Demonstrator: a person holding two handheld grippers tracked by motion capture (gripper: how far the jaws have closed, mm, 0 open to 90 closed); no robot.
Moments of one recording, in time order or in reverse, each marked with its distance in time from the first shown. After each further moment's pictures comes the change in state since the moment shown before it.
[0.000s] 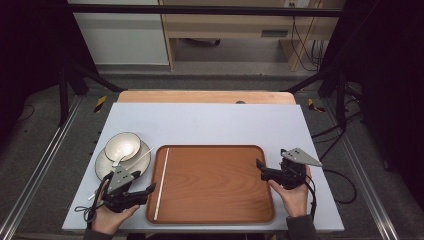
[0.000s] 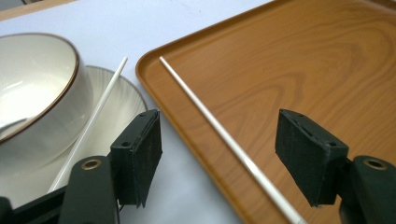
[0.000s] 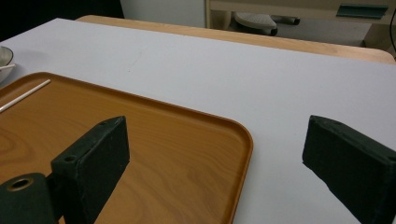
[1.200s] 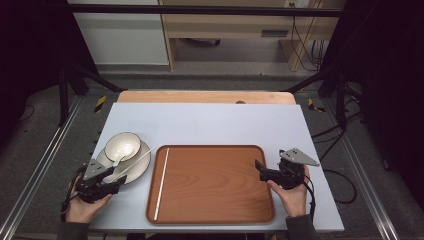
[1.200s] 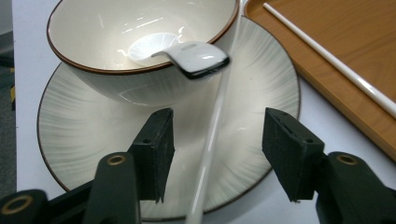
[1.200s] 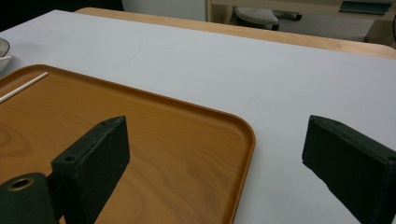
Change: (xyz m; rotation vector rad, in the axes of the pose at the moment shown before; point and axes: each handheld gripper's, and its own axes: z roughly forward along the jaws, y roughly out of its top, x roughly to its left) left arm 0.080 -0.021 -0.004 0.116 0.142 -0.019; right arm 0.002 -0.002 0.004 0.022 0.005 -0.007
